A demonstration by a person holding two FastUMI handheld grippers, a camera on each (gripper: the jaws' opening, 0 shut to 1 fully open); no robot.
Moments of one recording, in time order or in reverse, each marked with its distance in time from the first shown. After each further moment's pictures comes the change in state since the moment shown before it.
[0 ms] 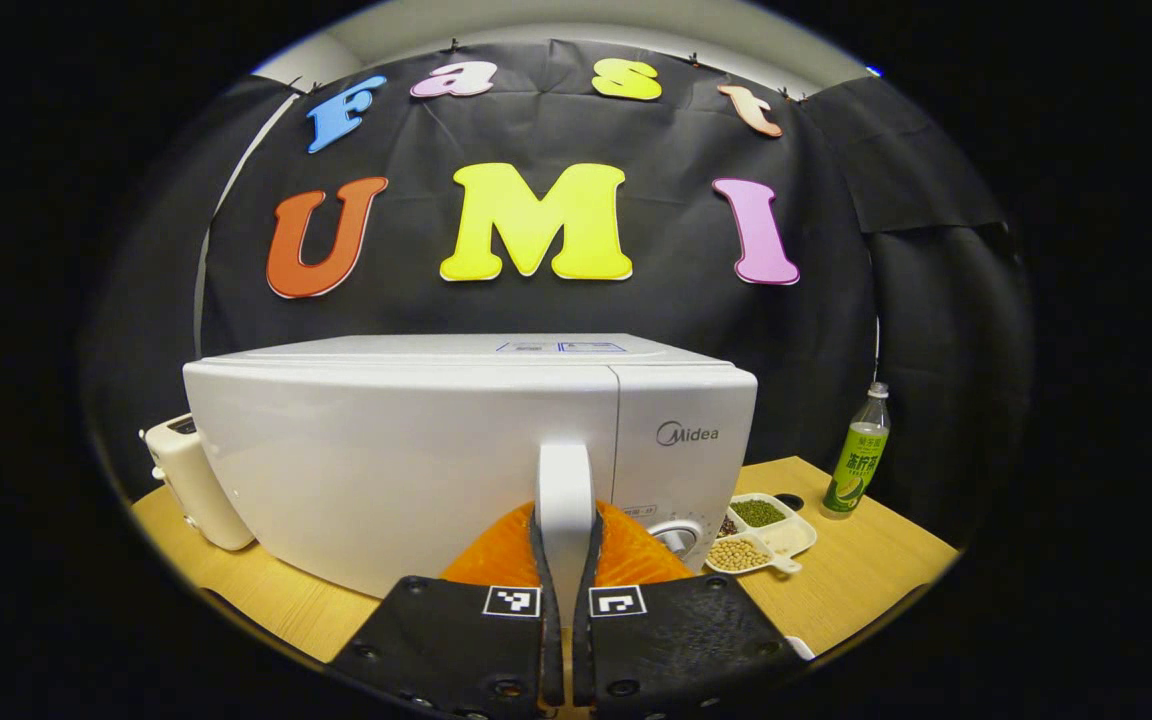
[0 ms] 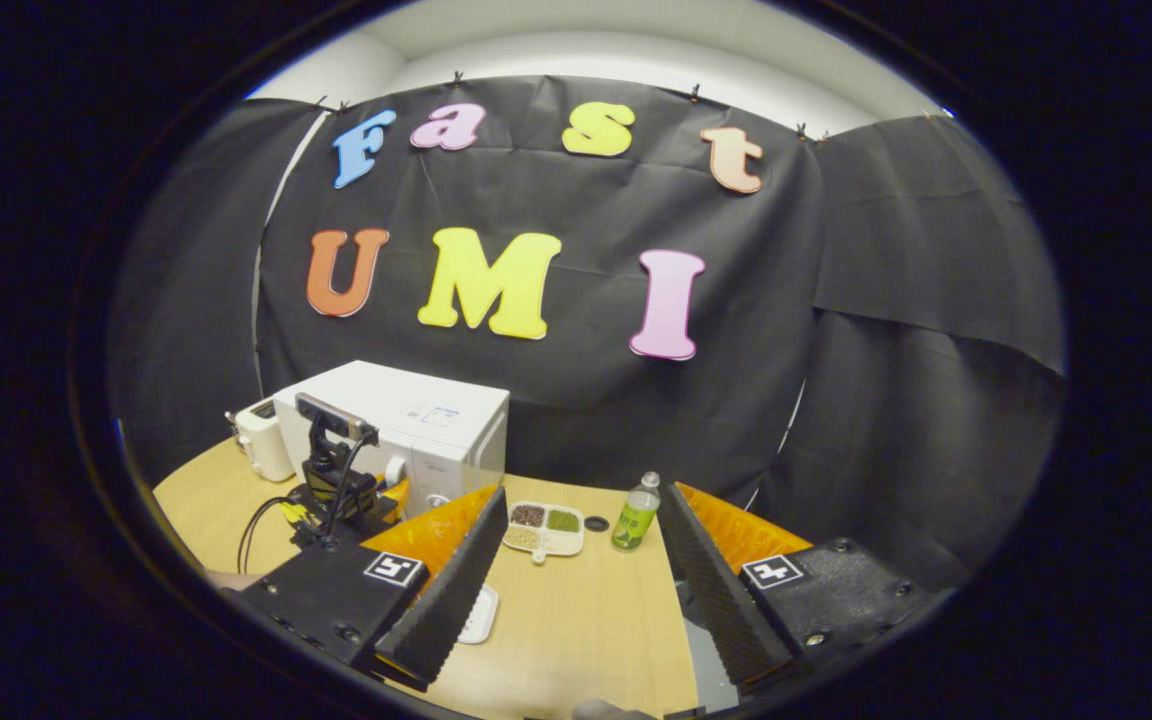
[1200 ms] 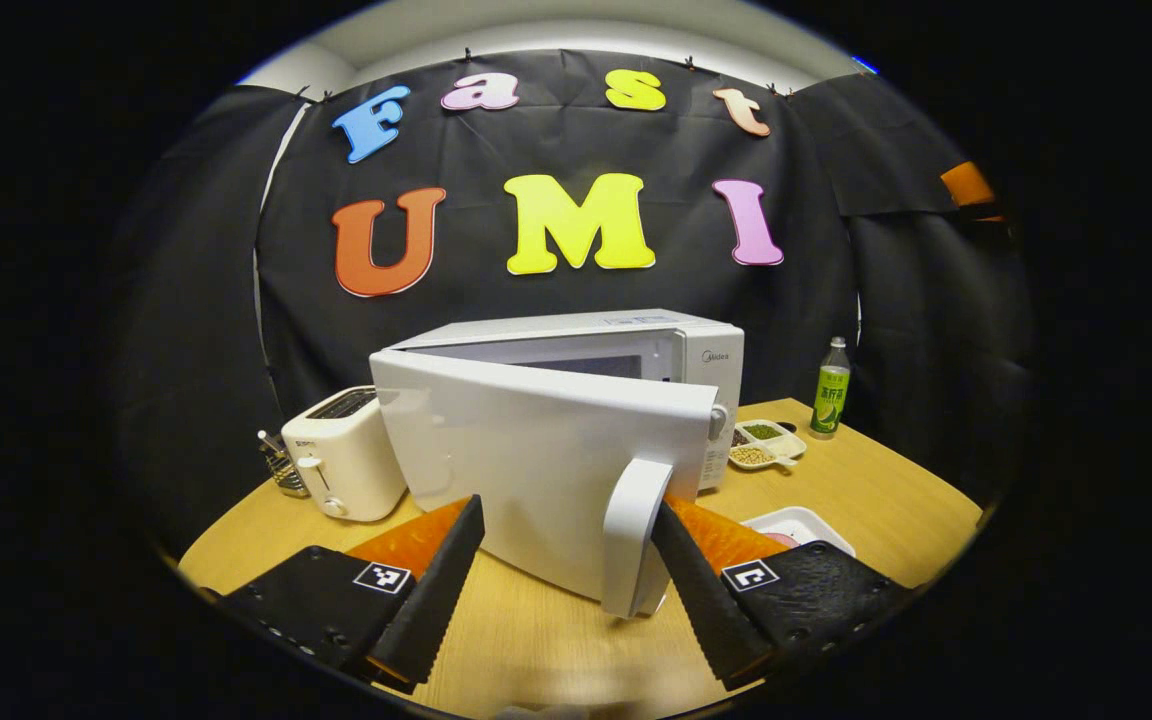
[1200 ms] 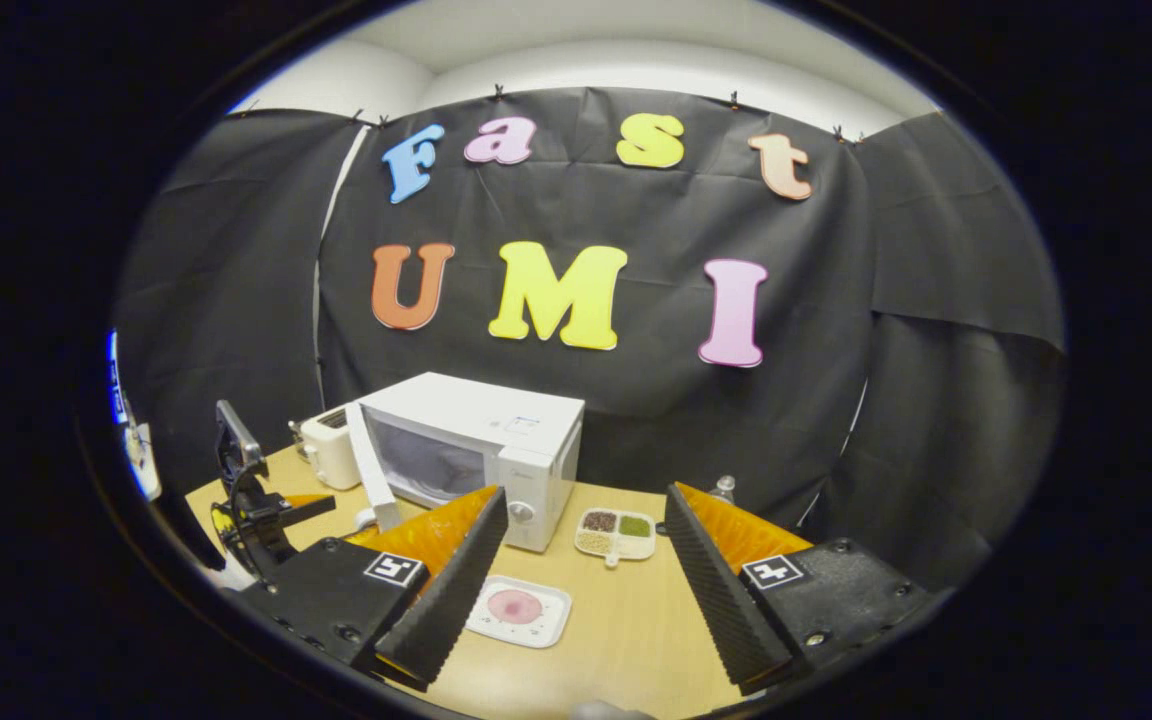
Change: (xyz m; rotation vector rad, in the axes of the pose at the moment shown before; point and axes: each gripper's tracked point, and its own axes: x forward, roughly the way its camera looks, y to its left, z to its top) left arm -0.211 0.112 -0.017 0.094 0.086 0.038; right arm -0.023 0.076 -0.003 0.027 -0.039 0.169
